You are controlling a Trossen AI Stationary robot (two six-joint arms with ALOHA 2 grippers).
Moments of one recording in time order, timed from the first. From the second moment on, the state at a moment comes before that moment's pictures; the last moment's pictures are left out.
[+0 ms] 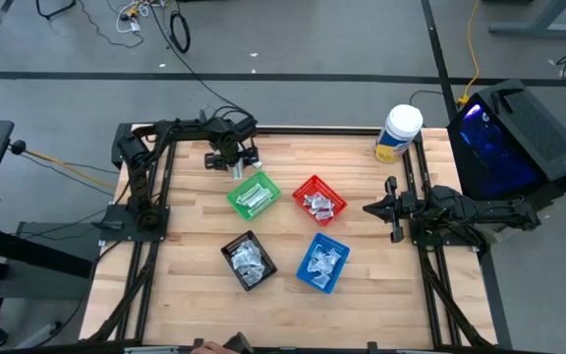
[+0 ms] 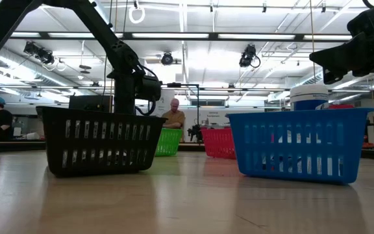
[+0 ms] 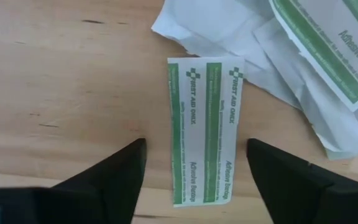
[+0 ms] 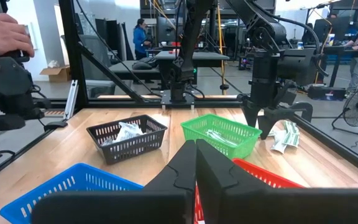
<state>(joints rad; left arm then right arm) 0.67 1.92 1.19 -0.74 0.00 -1.04 0.03 0.01 0.02 0.01 0.01 -0.01</state>
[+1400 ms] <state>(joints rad) 0.66 1.90 1.19 -0.74 0.01 -1.06 0.03 0.01 0.02 0.01 0.01 -0.01</state>
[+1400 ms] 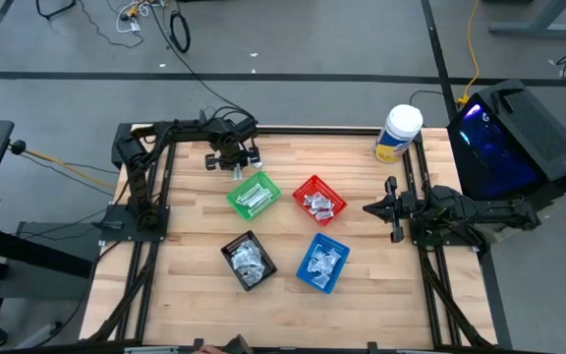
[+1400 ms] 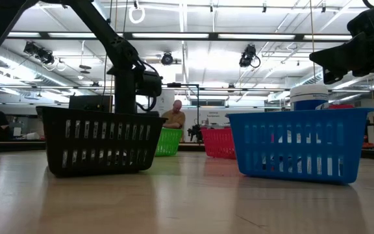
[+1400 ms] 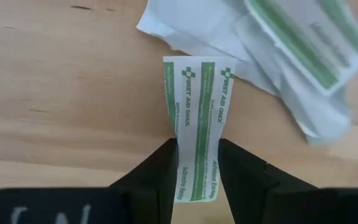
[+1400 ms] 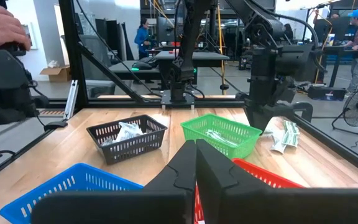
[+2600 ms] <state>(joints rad) 0.42 1.62 1.19 -0.77 -0.02 -1.06 0.03 0.01 0.02 0.01 0.01 -0.01</state>
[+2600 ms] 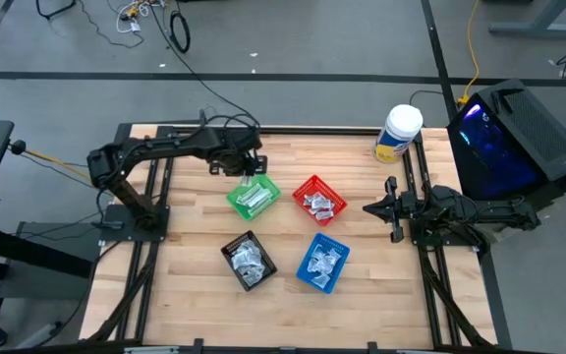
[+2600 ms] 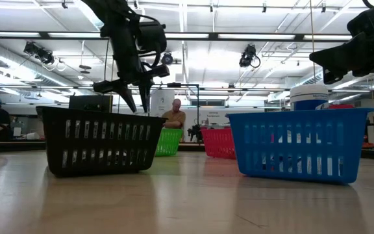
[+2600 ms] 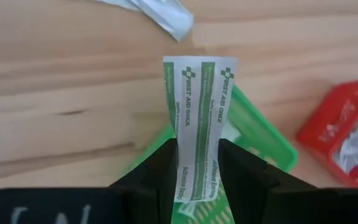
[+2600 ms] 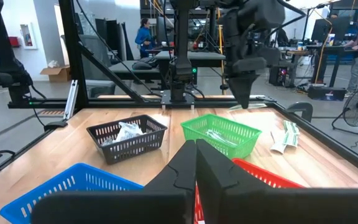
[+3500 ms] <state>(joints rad) 0.27 1.62 1.19 -0.77 -0.02 -1.06 0.03 0.01 0.02 0.01 0.01 -0.01</state>
